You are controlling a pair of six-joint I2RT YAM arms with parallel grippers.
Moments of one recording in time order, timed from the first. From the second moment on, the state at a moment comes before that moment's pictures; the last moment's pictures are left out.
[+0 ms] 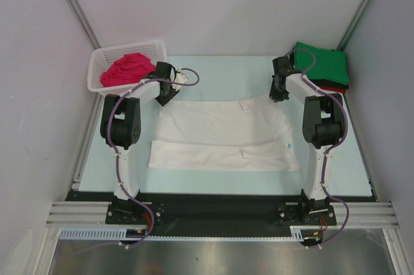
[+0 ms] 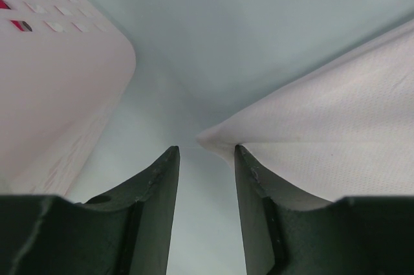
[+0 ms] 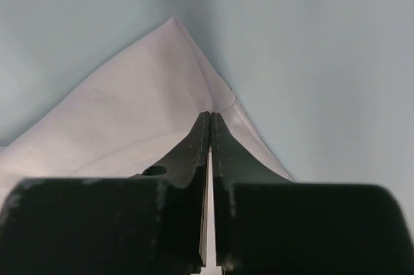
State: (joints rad) left arm -0.20 2.14 1.58 -0.49 -0.15 0.65; right arm 0.15 2.14 1.66 -0.58 0.18 0.35
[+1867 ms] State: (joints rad) left arm -0.17 1.73 1.31 -0.56 0.07 0.69; right arm 0.05 1.46 1.26 -0.73 -0.06 0.36
